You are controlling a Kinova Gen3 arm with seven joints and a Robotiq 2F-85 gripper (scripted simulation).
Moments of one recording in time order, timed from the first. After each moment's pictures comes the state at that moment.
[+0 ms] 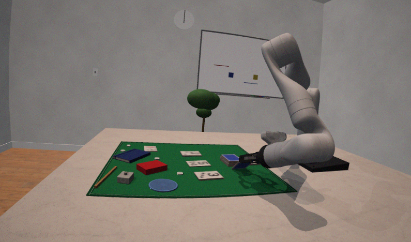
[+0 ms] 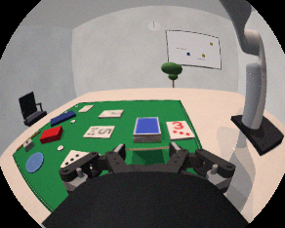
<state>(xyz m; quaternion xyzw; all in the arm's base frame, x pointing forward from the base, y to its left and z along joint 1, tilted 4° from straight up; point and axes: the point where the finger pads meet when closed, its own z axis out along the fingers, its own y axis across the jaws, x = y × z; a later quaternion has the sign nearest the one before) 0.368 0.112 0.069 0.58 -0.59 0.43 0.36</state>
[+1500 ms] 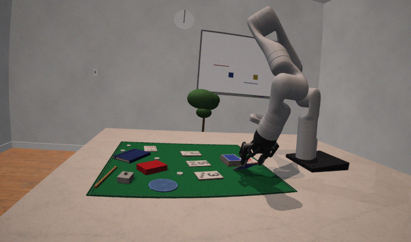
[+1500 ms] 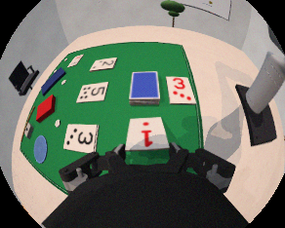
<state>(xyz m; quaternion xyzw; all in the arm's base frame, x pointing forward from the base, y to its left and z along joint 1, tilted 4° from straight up) 0.366 0.124 0.063 0.69 -0.68 0.21 0.16</state>
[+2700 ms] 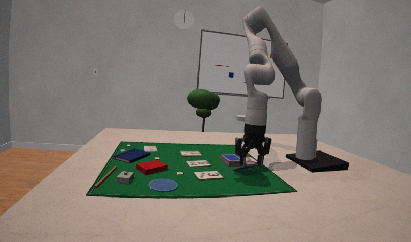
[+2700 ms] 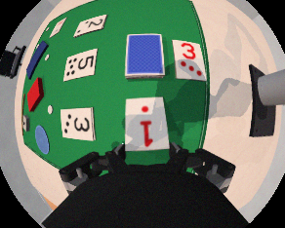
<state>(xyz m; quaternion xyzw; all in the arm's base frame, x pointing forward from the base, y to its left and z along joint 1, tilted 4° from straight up) 0.369 0.124 0.061 0.72 -0.69 0.02 -0.03</state>
